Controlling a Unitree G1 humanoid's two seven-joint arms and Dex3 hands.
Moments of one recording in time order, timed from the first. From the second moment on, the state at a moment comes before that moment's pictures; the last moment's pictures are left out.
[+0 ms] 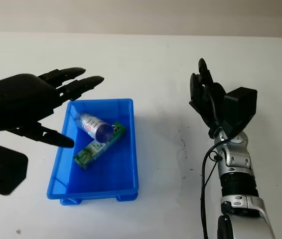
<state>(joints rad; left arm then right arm) -0.44 0.91 0.05 -0.40 0.39 -0.01 -0.81 -0.56 -0.33 -0.19 0.52 0.17 -0.01 0.30</state>
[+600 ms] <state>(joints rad) -0.49 0.37 0.41 -0.05 -0.26 0.13 -0.28 -0.58 -0.30 -0.19 0.56 0.19 -0.04 0.30</state>
